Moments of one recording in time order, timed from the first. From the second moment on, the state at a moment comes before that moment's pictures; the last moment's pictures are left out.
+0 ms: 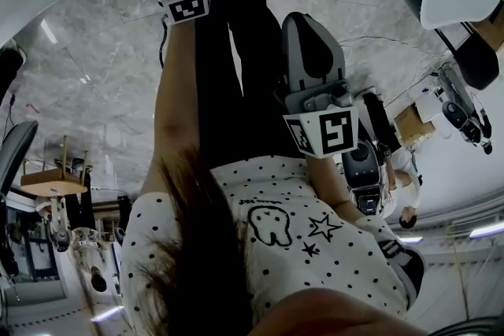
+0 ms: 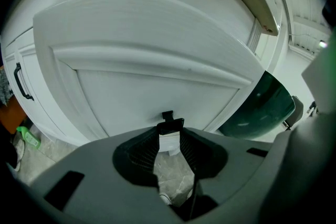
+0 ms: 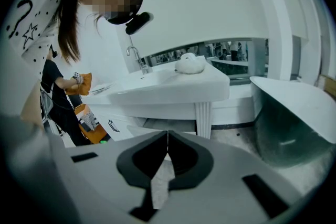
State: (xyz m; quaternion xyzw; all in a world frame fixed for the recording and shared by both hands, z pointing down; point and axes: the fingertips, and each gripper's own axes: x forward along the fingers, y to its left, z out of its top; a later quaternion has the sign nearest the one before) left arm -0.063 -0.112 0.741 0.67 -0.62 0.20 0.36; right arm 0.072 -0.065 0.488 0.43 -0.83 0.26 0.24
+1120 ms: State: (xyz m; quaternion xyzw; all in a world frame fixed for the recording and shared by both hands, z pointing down) left arm -0.067 -0.112 0.740 0.67 -0.62 0.19 0.36; right arm 0.071 -0.067 0.490 0.43 -0.83 0.26 0.24
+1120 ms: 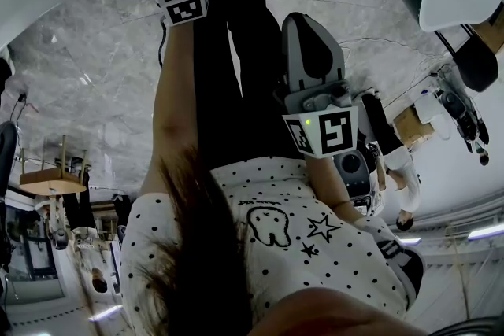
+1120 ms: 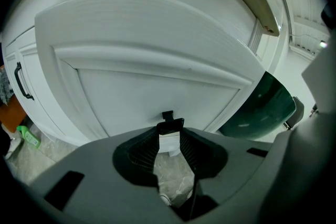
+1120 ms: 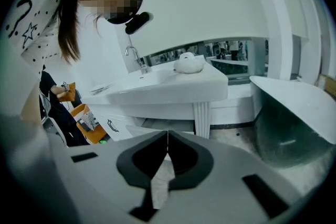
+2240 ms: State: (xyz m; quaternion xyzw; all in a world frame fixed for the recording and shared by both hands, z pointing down) left arm -0.074 -0.132 0.738 0.67 -0.63 0.19 0.35; right arm 0.071 -0.072 0.491 0.43 -0.83 0.26 0.24
